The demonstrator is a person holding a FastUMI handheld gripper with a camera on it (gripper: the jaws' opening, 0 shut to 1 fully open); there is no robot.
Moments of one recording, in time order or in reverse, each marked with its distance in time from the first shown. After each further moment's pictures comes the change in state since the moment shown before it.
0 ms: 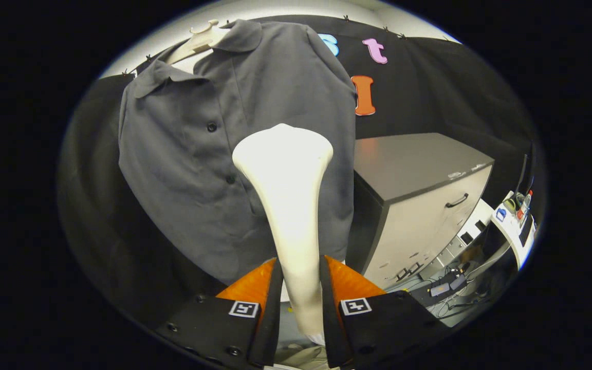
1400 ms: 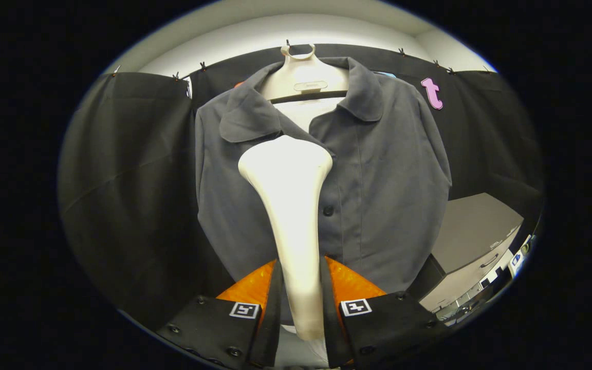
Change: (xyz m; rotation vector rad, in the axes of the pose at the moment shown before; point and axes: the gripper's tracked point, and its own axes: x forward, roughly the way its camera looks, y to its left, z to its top) arm -0.010 0.150 0.087 -0.141 -0.171 0.210
